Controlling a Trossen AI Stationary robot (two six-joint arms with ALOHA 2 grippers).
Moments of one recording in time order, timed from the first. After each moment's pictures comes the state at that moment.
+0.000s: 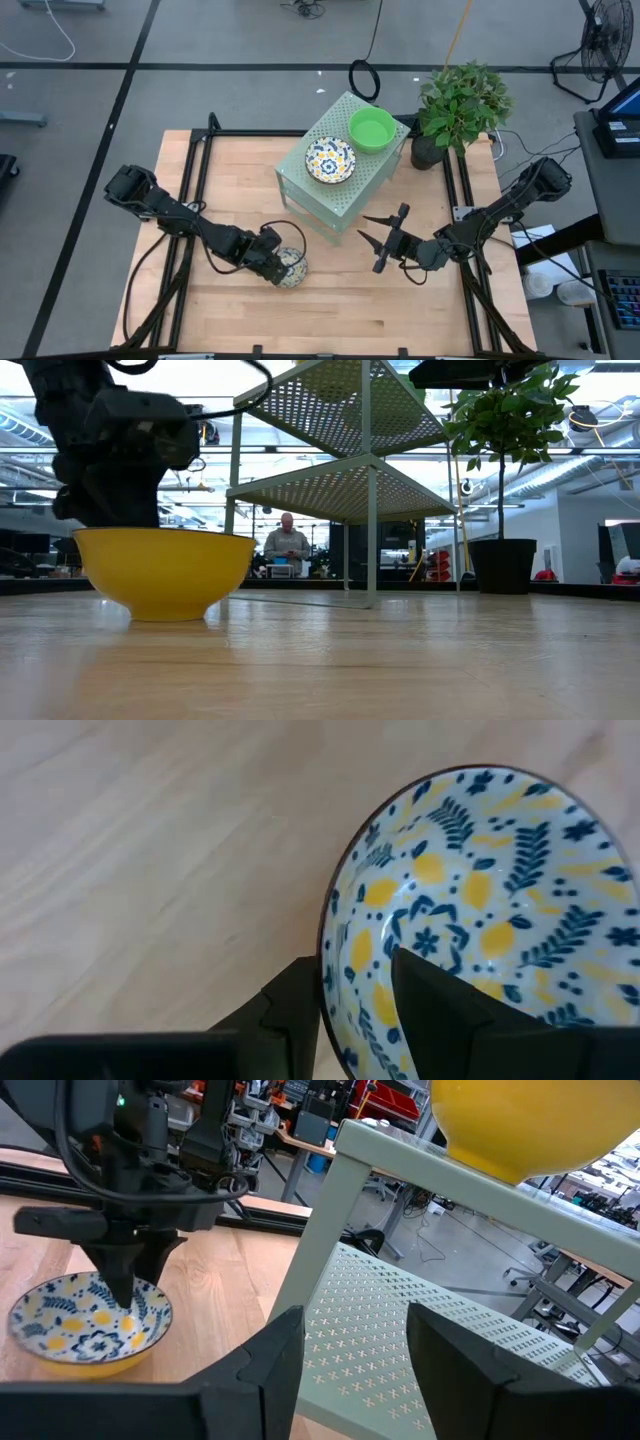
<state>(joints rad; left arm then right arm) -0.44 1.56 0.86 -0.48 -0.24 -1.21 0.55 1.29 0.66 0.43 1.02 -0.14</state>
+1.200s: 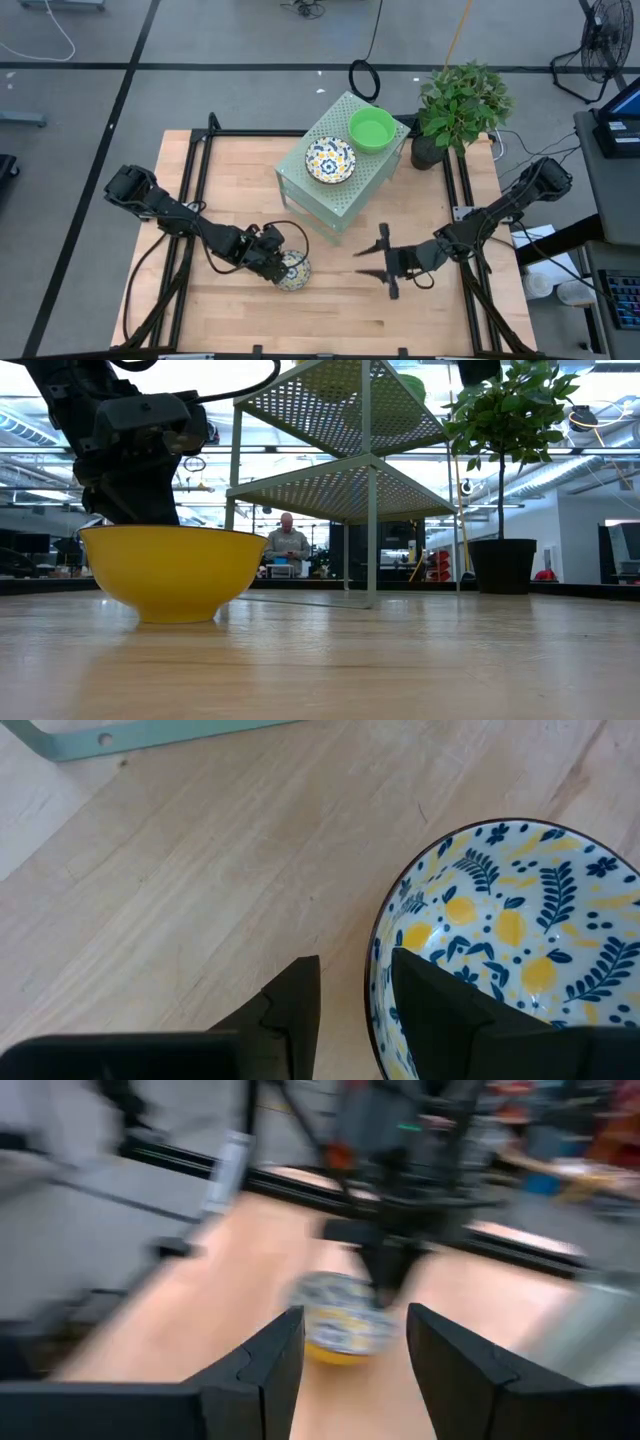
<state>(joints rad) -0.44 1.56 0.86 -0.45 -0.37 -1.05 0.55 1.29 0.66 0.40 0.44 -0.10</state>
